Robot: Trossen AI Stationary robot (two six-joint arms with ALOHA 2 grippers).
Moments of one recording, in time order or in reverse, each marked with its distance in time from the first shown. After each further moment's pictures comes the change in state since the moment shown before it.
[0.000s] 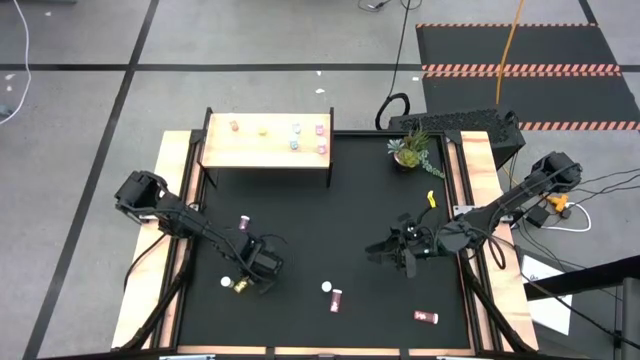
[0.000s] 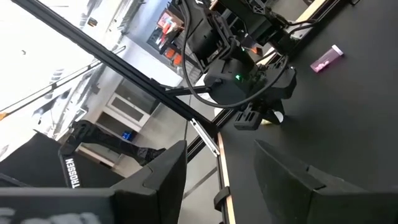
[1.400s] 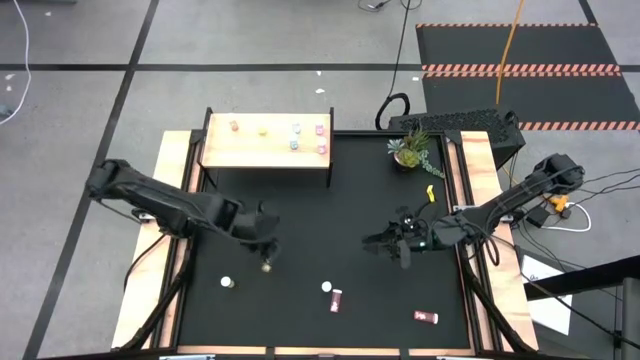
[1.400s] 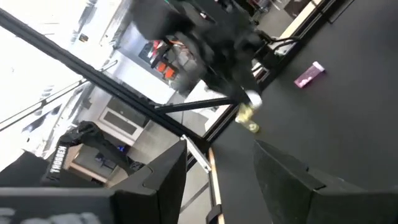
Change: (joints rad) left arm 0.153 -0.318 0.111 0.061 -0.181 0.074; right arm -0.070 -0.001 0.000 0.000 -0.004 0.015
